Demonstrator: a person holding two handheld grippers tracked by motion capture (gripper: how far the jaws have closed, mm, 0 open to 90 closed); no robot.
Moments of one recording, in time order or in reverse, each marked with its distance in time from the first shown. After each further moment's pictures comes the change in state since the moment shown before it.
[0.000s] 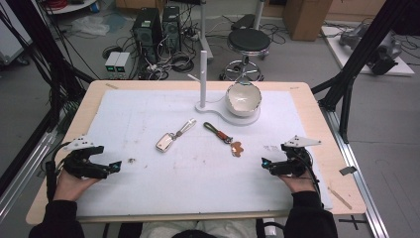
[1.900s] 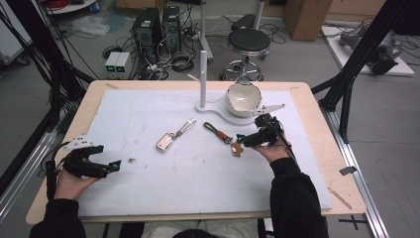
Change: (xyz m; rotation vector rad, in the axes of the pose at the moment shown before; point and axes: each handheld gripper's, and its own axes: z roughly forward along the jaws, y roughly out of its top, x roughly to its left) left arm 0.005 -0.002 0.002 0.000 0.006 -0.001; right arm 0.022 0.100 0.062 0.108 0.060 -0.092
